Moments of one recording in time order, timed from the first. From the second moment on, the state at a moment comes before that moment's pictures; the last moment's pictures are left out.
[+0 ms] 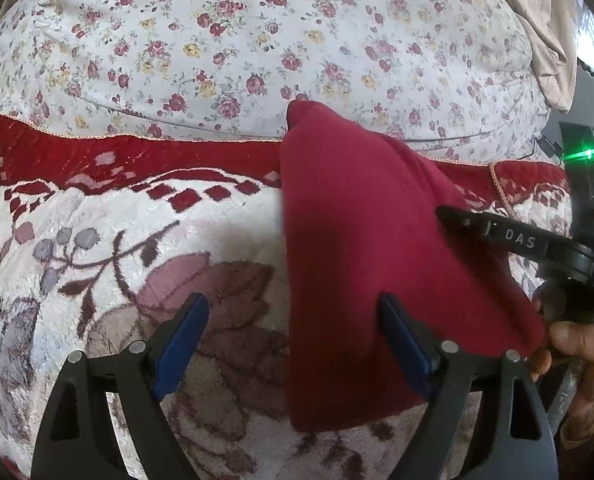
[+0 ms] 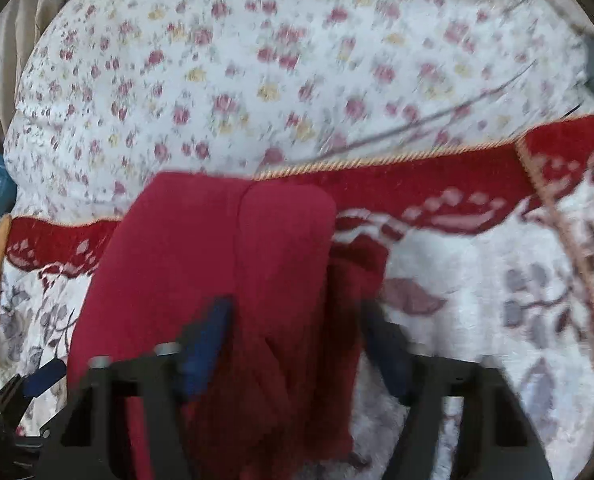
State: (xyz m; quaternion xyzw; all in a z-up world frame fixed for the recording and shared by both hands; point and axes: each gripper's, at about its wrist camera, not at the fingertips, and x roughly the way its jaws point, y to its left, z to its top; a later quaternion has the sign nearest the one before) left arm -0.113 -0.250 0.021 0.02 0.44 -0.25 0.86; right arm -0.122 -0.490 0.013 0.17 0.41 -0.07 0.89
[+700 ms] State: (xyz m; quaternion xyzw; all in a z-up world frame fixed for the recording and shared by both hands) left arm -0.100 -0.257 0.018 0.00 0.44 -0.25 0.86; right arm -0.109 -0.461 0.045 0.10 0.38 -0.06 0.92
